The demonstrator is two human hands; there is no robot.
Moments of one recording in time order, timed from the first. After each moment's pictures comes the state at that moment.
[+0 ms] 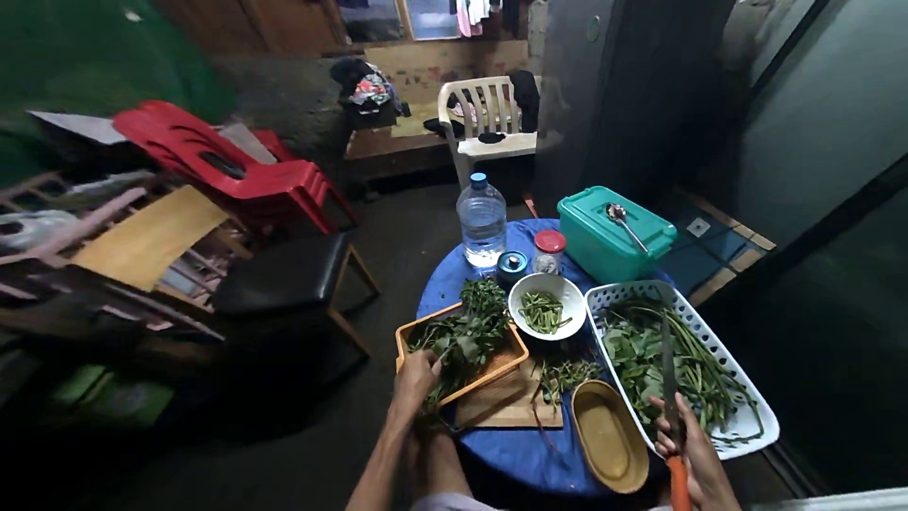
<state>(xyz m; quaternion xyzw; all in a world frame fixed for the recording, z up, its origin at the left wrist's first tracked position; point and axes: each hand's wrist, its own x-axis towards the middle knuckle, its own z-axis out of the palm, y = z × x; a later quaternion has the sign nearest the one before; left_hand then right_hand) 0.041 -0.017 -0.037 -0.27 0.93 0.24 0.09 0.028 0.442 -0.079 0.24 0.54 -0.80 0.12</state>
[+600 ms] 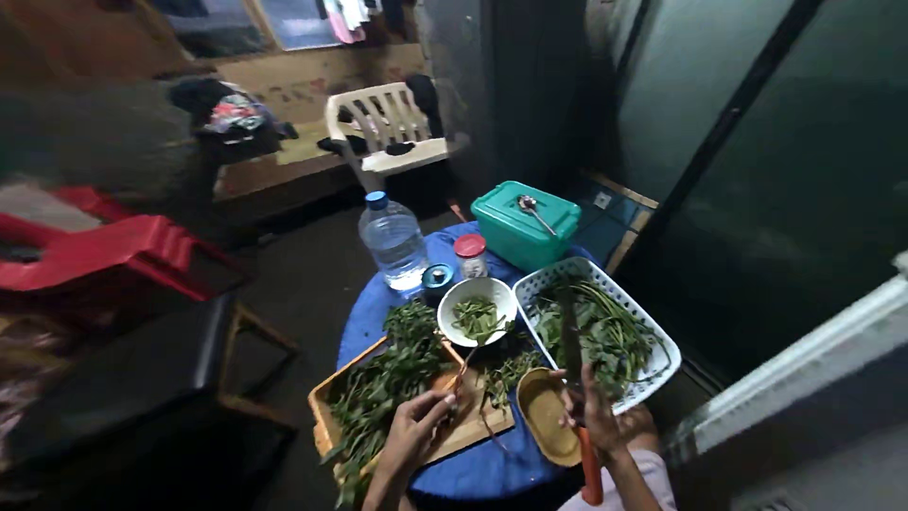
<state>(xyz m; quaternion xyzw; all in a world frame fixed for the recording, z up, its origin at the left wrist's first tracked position) 0.060 0.113 -0.004 -0.05 0.76 0.65 0.04 0.051 0.407 -0.050 0.03 0.60 -0.80 0.05</state>
